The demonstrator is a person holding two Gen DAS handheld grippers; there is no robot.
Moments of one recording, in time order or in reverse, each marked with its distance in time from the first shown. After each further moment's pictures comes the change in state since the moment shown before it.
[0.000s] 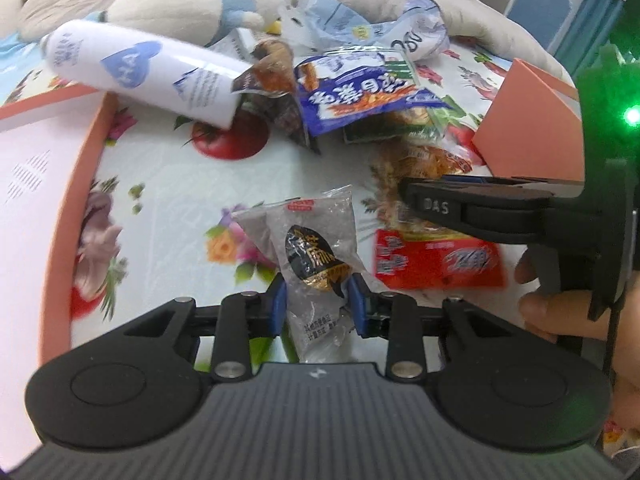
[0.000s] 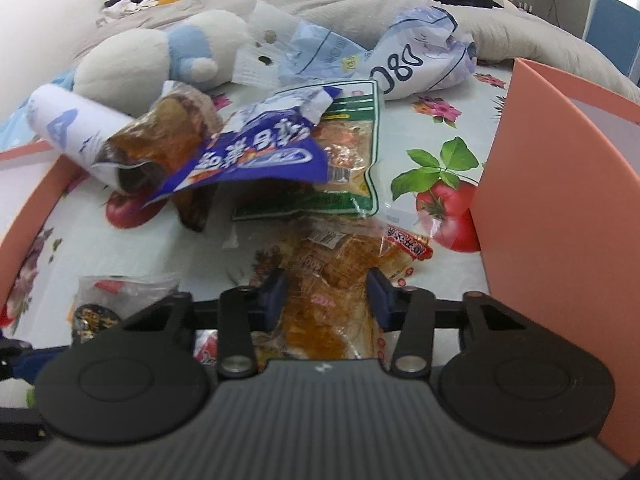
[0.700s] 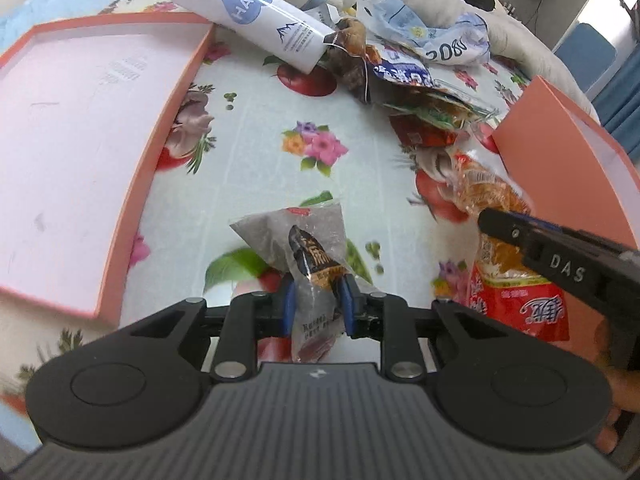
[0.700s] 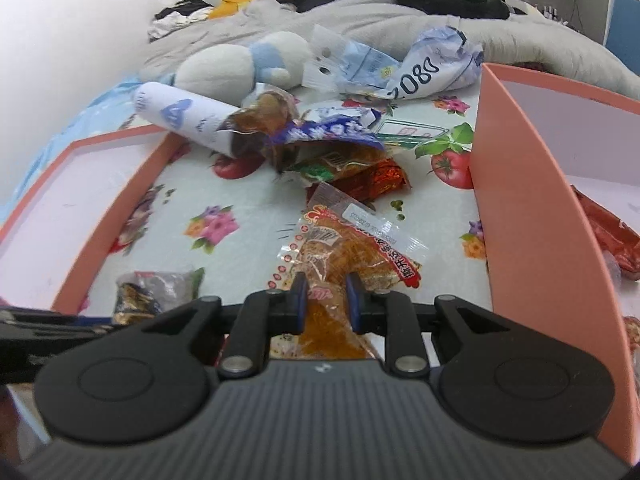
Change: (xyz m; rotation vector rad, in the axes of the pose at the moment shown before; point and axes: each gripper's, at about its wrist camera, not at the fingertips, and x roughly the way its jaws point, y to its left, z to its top) left arm -0.068 0.013 -0.064 -0.207 0.024 0.057; right arm -0.113 0.008 -0.054 -0.014 -0.045 0.136
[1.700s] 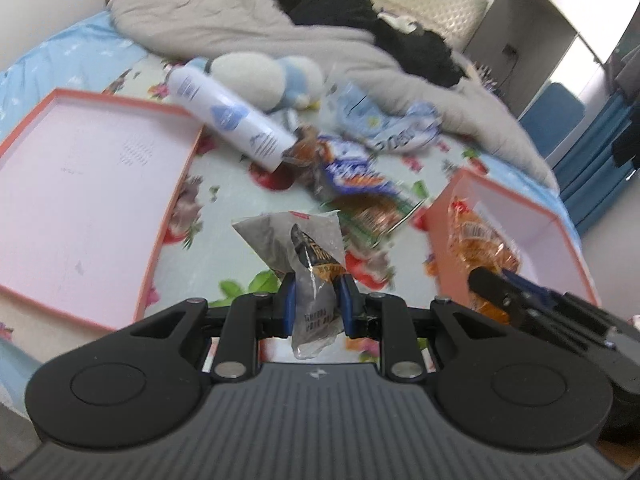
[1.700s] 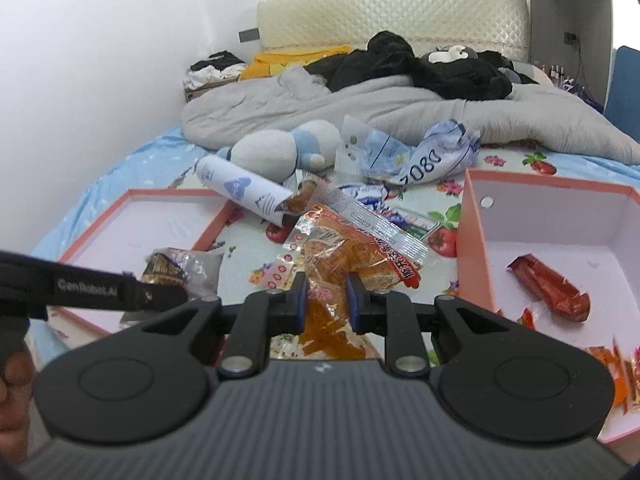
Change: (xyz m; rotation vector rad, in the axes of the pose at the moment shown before) left arm -0.123 -0.030 0.029 -0.052 -0.173 -0.087; right arm -0.118 0.004 0.022 -0.022 -0.177 0.051
